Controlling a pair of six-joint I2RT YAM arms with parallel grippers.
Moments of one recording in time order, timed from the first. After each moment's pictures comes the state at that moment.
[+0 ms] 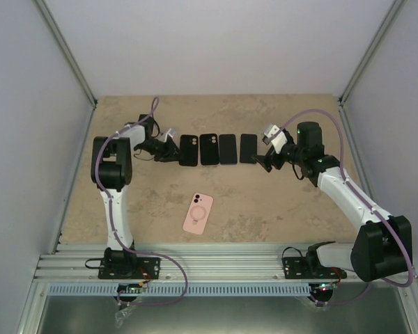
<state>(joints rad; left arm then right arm) -0.05 2.24 1.55 -0.76 0.83 -0.01 0.26 1.28 0.90 -0.20 -0.49 -0.55</state>
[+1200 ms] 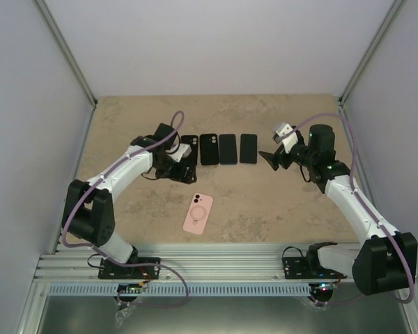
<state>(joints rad) -0.38 1.58 1.17 -0.85 0.33 -0.06 0.19 1.19 0.85 -0.15 -0.50 -0.51</state>
